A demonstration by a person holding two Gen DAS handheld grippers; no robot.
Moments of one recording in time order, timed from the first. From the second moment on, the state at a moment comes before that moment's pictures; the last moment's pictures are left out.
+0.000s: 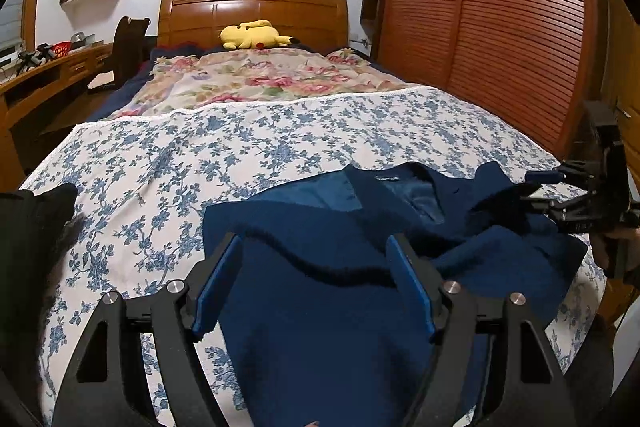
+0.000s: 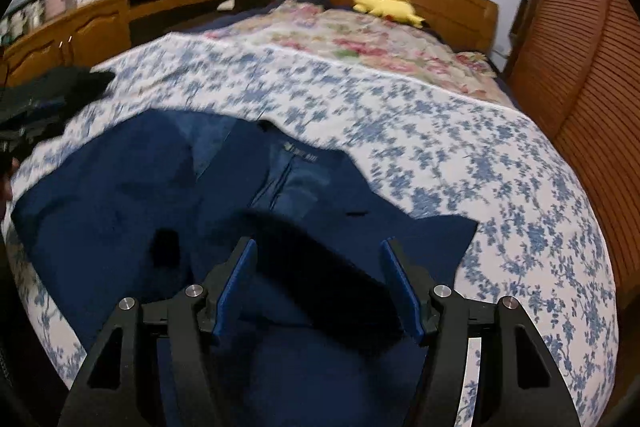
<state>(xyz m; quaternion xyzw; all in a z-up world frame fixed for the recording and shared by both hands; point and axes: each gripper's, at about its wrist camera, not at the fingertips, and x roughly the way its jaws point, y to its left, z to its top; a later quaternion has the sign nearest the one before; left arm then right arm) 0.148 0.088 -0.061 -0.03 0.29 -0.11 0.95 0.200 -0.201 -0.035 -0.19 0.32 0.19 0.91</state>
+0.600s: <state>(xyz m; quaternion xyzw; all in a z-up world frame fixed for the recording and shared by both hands) 0.148 0.110 -0.066 -0.05 0.29 -0.08 0.95 0.319 -0.117 -0.029 -0.31 0.33 0.18 0.87</state>
